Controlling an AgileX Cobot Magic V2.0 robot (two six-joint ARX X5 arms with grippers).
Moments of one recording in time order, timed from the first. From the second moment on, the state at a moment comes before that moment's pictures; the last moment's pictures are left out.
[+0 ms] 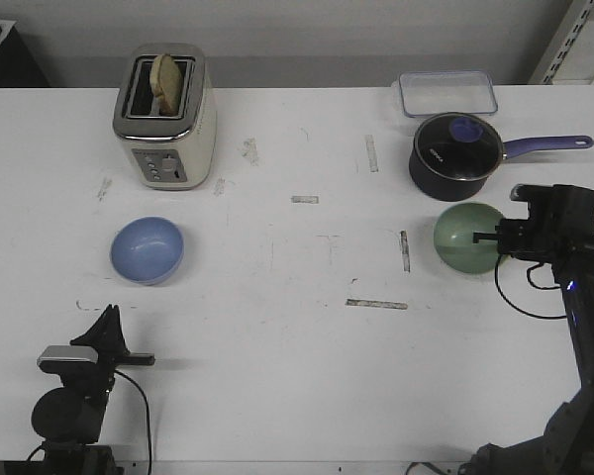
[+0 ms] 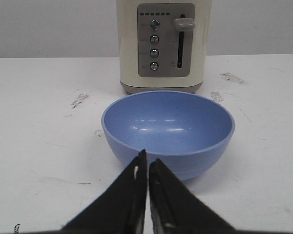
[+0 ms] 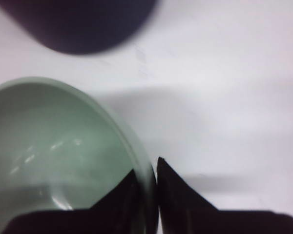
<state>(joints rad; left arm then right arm) -0.02 0.01 0.03 0.06 -0.02 0.01 -0.26 1.54 1.25 -0.62 -0.27 -0.12</state>
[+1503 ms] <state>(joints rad) -0.02 0.01 0.03 0.06 -0.02 0.01 0.67 1.71 1.26 -0.70 -0.34 -0.06</state>
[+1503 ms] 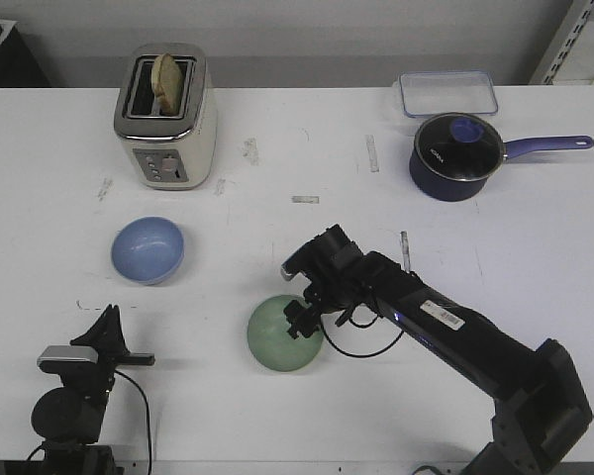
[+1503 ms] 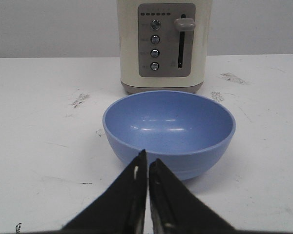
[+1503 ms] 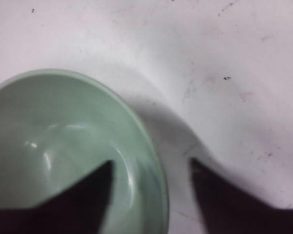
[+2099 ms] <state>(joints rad) -0.02 0.01 0.03 0.06 -0.02 0.01 0.39 1.34 1.33 -0.73 -0.18 -0.07</state>
